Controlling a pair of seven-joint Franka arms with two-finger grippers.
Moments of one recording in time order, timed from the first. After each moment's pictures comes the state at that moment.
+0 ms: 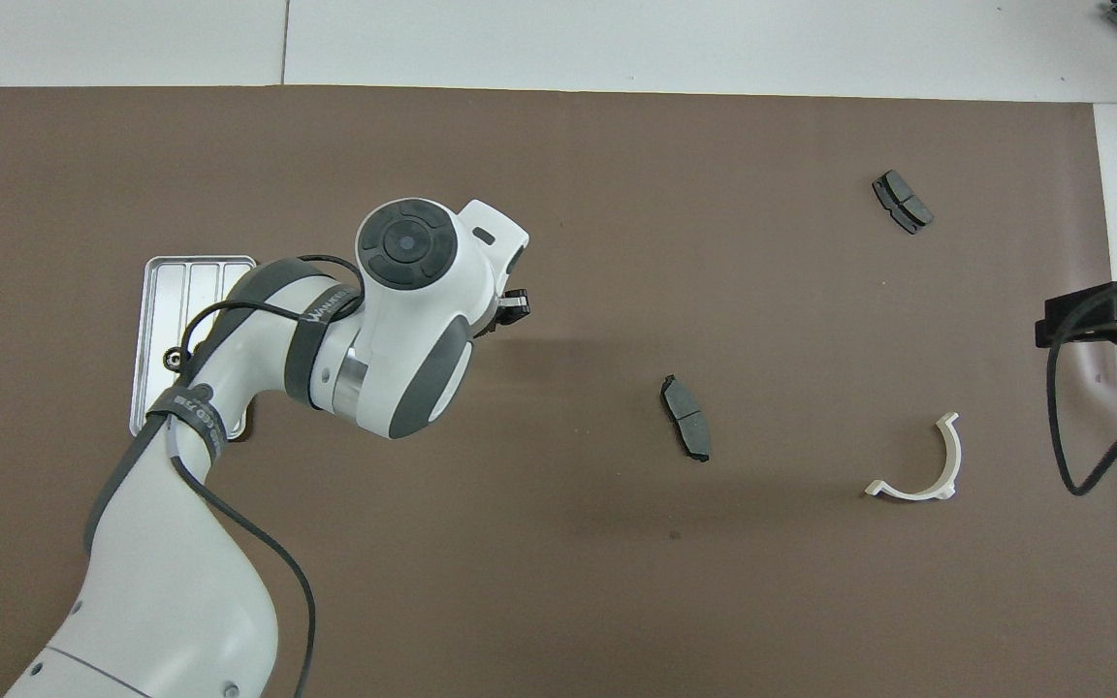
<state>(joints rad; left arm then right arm) -0.67 0.42 0.10 -1.70 -0.08 2.18 -0.64 0.06 -0.06 -0.09 -1.62 -0.03 1.54 0.09</state>
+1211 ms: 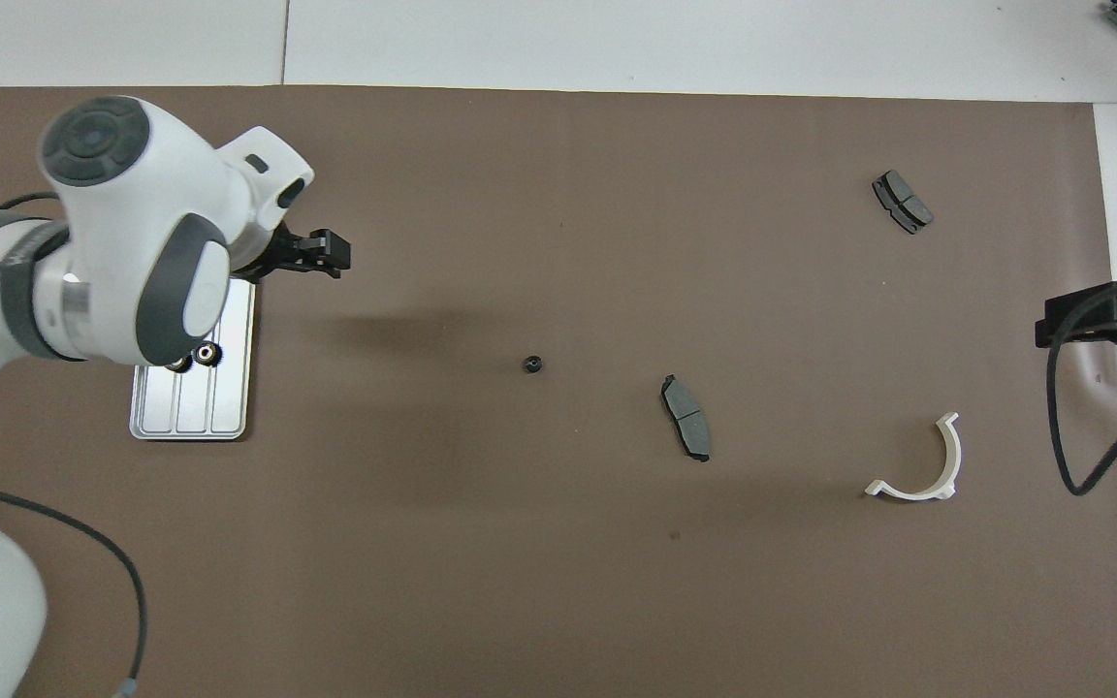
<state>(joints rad) -0.32 0.32 0.15 -1.70 -0.08 2.03 -0.10 0.06 -0.06 -0.09 -1.62 -0.03 1.54 0.09</state>
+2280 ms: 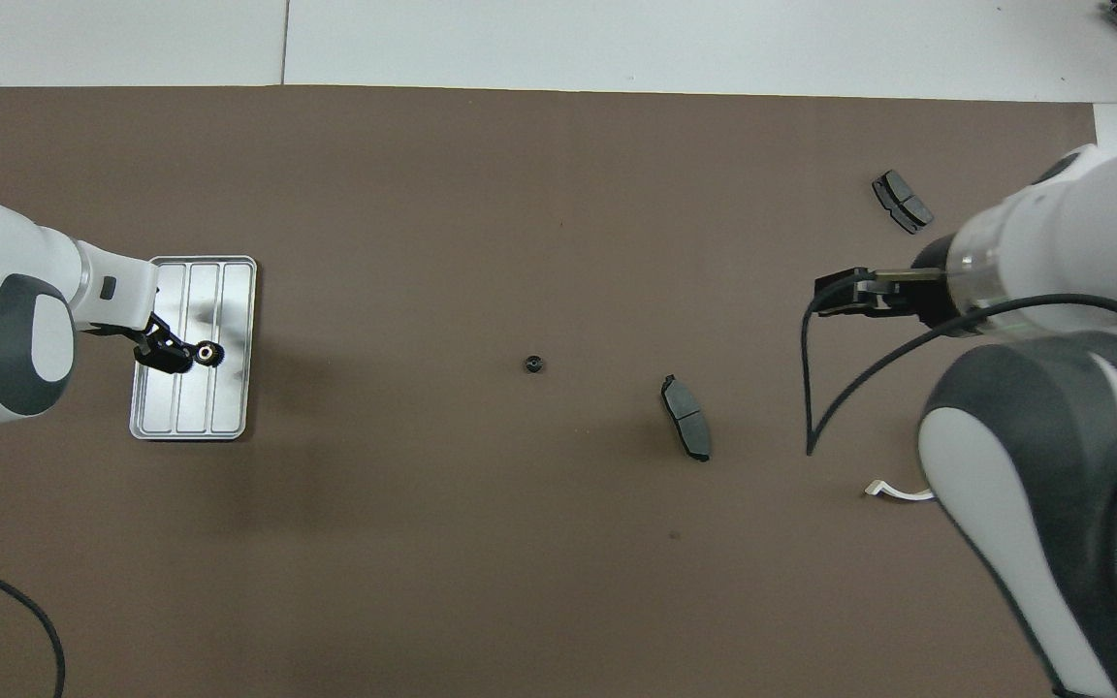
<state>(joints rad) -0.10 0.25 0.13 -1.98 -0.08 2.22 1.14 0.08 0.02 0.15 -1.76 0.03 1.88 0.30</state>
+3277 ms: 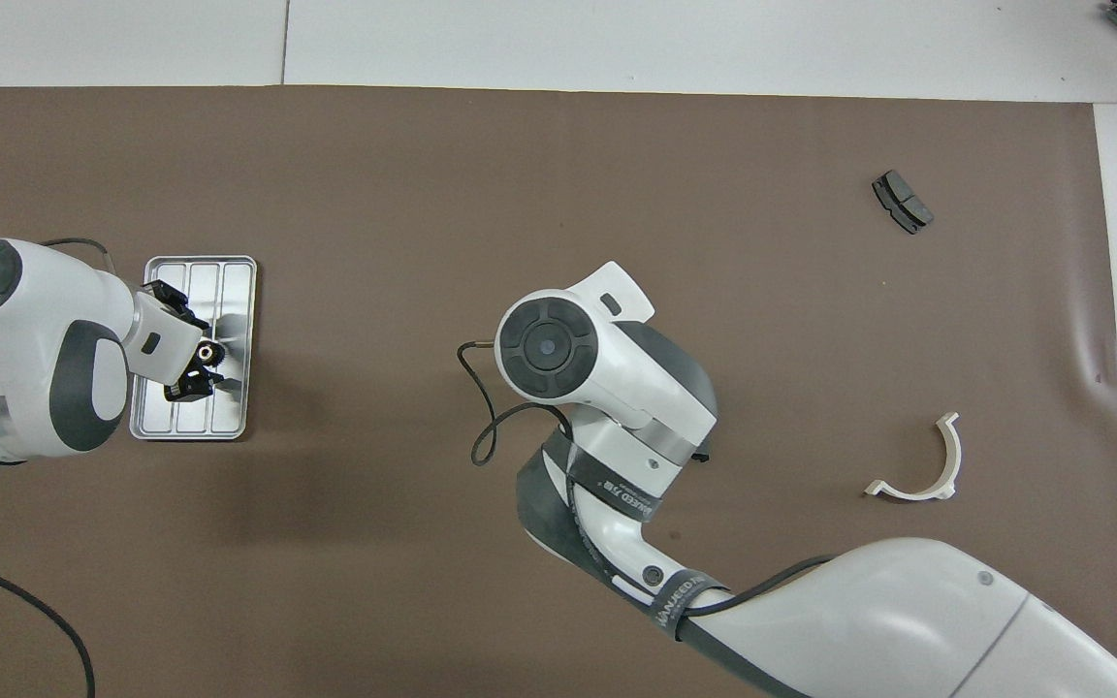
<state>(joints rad) -0.13 0.24 0.12 -2.11 -0.08 2.34 1.34 0.19 0.55 0.55 -1.63 -0.55 2.13 1.06</state>
